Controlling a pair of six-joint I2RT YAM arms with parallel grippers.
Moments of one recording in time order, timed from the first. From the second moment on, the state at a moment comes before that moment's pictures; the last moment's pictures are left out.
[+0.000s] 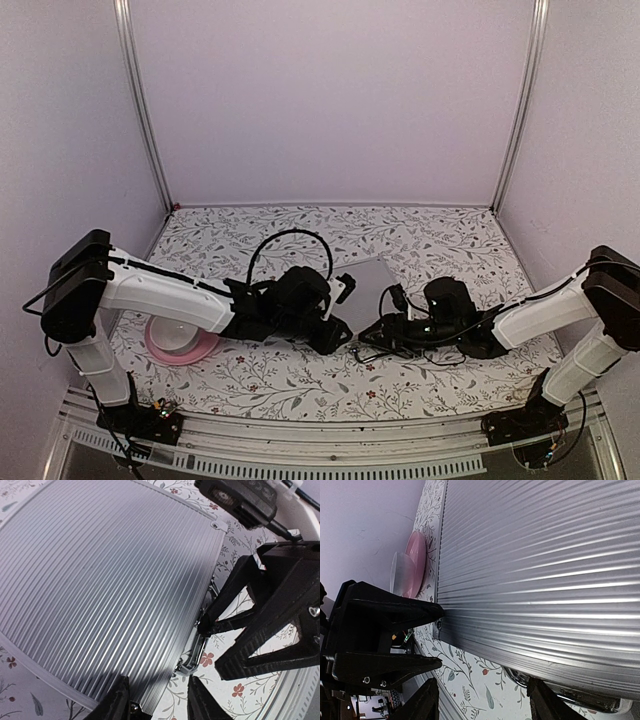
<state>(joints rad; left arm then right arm) -1.13 1.77 1.03 -0.02 -0.05 -0.40 0.87 1.53 0.47 0.50 -0.35 0.99</state>
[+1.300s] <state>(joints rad) -1.14 1.76 1.02 -0.04 -0.09 -0.40 0.86 1.33 0.45 0.44 -0.27 0.90</state>
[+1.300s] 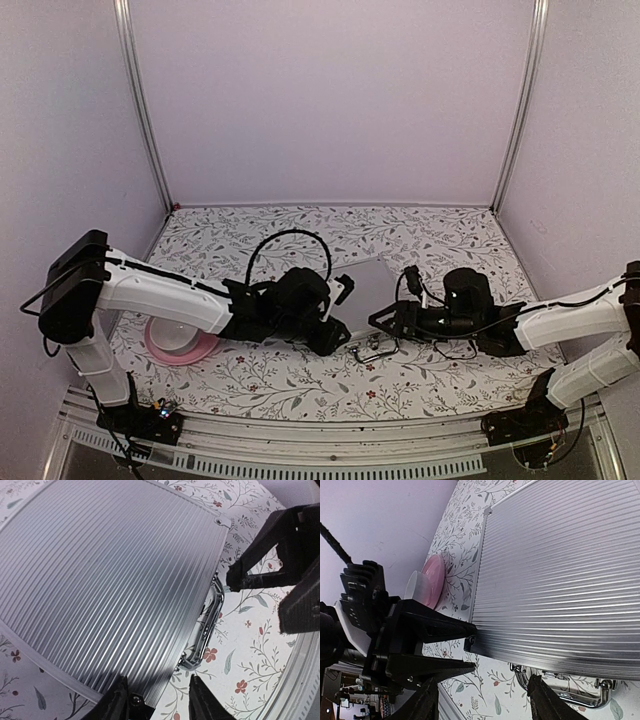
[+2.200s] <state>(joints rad) -1.14 1.74 0.99 -0.02 -0.08 -0.42 0.91 1.44 0.42 0.36 -0.20 0.91</state>
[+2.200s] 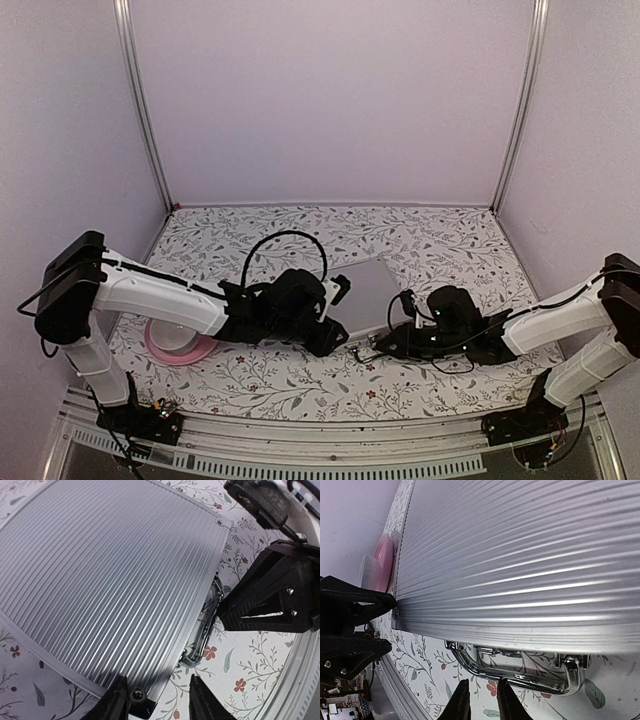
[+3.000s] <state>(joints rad) -1.14 1.73 0.98 -0.02 -0.09 -0.42 0.94 1.56 0.48 0.34 -0.12 0.91</state>
